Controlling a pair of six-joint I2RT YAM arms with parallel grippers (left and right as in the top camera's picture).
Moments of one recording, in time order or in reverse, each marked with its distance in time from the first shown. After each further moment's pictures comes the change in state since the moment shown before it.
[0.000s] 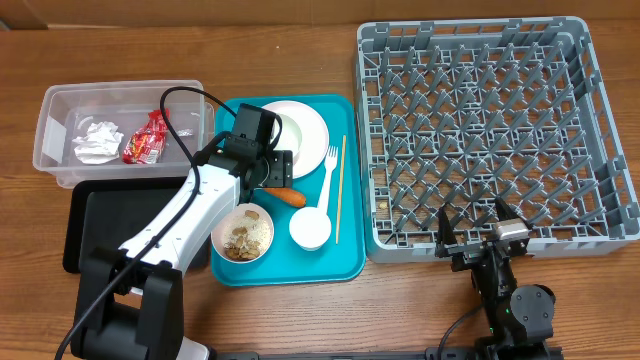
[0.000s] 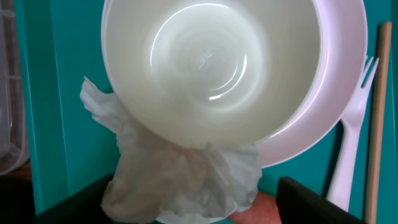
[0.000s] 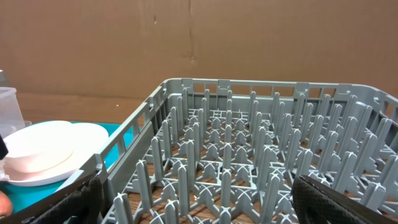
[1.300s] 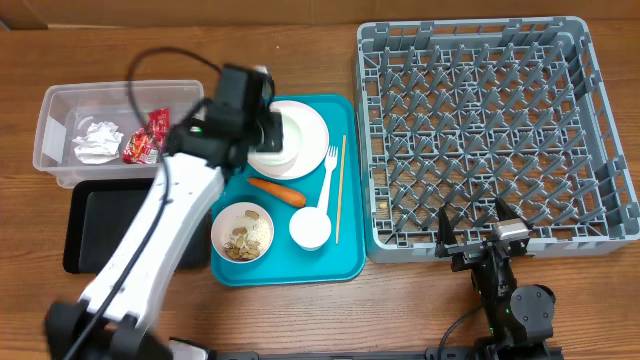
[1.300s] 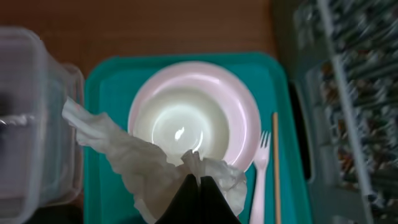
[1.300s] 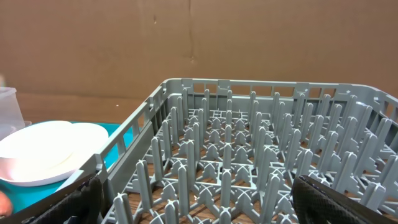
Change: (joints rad) left arm 0.013 -0.129 0.330 -0.206 0.011 0.000; right arm 0.000 0.000 0.000 0.000 0.000 0.000
